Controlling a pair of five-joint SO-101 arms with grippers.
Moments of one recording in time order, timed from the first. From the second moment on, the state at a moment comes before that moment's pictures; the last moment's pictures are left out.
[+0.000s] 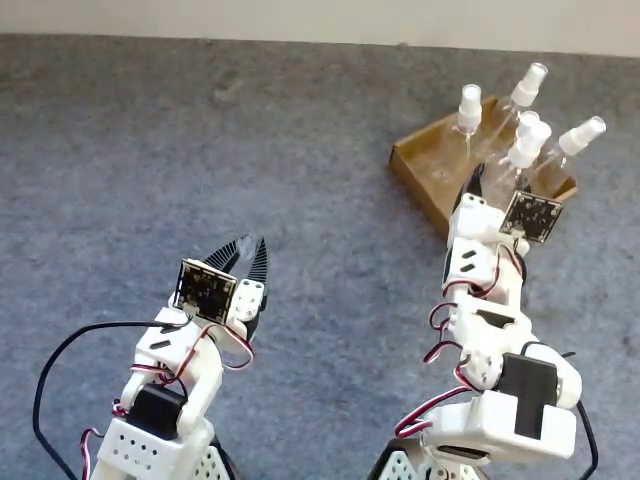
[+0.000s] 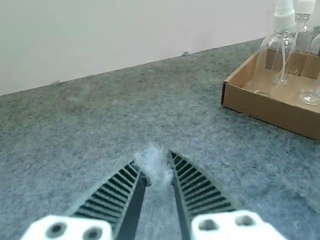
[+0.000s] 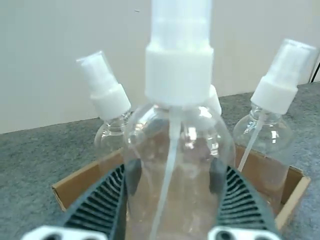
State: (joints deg) left arm 15.5 -103.7 96.0 30.4 1.6; right arm 8.2 -2.8 65.8 -52.4 -3.5
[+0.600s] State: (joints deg) left arm 15.5 -103.7 96.0 30.5 1.6; right arm 9.1 -2.8 65.8 -52.4 -3.5
